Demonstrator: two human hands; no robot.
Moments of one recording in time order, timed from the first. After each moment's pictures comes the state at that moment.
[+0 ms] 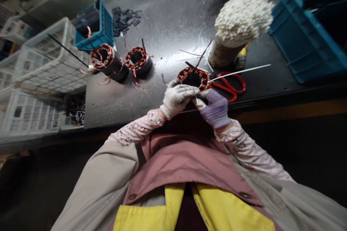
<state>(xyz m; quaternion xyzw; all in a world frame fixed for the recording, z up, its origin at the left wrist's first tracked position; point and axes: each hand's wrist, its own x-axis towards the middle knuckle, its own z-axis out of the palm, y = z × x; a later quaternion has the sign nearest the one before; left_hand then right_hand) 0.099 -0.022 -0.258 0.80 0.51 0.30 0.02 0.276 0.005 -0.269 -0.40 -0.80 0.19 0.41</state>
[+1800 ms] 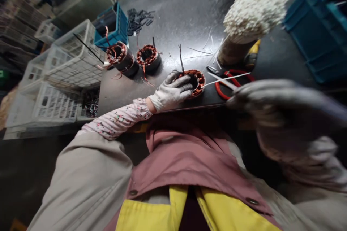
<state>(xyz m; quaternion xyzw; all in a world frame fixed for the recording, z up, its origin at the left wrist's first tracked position) 0.068 -0.040 -0.209 0.87 0.49 0.03 -0.02 0.346 -0.015 -0.182 -0.20 -0.72 0.43 0.51</state>
